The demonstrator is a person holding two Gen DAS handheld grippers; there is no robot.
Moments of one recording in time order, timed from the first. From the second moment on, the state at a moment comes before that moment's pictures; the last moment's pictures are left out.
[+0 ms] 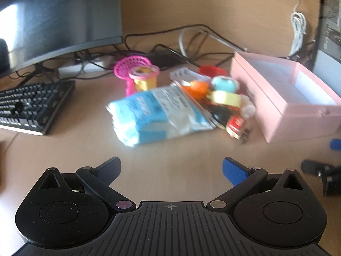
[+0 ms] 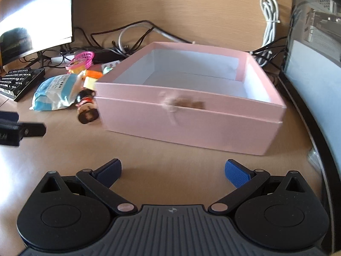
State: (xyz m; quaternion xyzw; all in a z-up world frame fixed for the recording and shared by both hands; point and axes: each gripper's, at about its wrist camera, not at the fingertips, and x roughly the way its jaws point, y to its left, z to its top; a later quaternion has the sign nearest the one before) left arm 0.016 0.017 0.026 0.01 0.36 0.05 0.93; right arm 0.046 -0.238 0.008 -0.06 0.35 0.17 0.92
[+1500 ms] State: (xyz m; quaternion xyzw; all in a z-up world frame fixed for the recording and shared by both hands) left arm 0.101 0.066 0.045 0.14 0.35 -0.12 0.92; right arm 0.028 -0.181 0.041 -0.04 0.41 0.17 0.89
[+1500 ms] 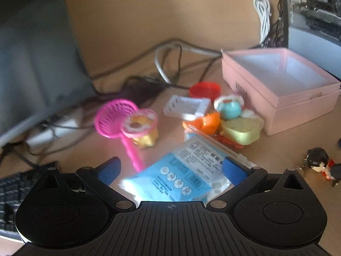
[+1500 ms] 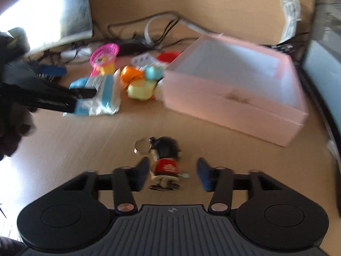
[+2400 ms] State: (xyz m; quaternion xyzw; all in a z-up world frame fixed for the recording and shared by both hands) left arm 0.067 0.043 0.041 0.09 0.42 -0.17 0.89; right arm 0.019 -0.193 0.049 -0.08 0.39 0.22 0.89
